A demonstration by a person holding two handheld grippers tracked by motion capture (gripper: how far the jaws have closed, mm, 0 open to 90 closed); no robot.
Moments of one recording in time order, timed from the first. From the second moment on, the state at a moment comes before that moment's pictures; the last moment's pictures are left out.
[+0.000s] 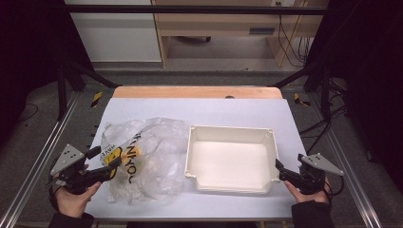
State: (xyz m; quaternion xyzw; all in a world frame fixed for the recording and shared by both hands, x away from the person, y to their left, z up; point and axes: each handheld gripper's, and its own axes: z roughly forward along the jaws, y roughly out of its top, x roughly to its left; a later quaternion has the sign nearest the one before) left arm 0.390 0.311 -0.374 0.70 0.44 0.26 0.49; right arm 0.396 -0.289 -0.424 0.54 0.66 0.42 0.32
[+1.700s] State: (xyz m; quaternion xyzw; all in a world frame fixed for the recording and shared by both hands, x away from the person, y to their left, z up) left arm 0.367 0.244 -0.348 0.74 0.38 0.24 0.50; right arm 0.395 -0.278 -0.425 0.53 0.67 0.42 0.30
